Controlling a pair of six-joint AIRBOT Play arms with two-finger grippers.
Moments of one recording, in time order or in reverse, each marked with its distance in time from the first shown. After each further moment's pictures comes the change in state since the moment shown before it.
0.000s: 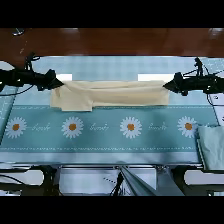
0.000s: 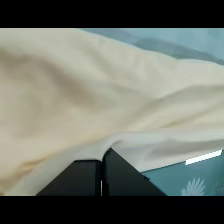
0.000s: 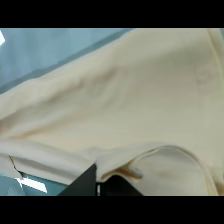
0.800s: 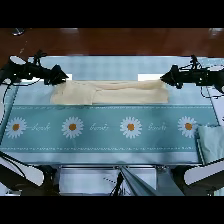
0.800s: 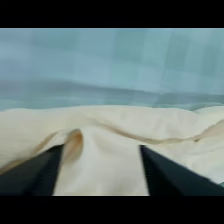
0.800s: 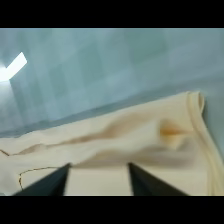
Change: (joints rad) left arm -0.029 -0.252 0.245 0.005 0.001 -0.025; right arm -0.002 -0.225 0.204 0.088 -0.021 0.031
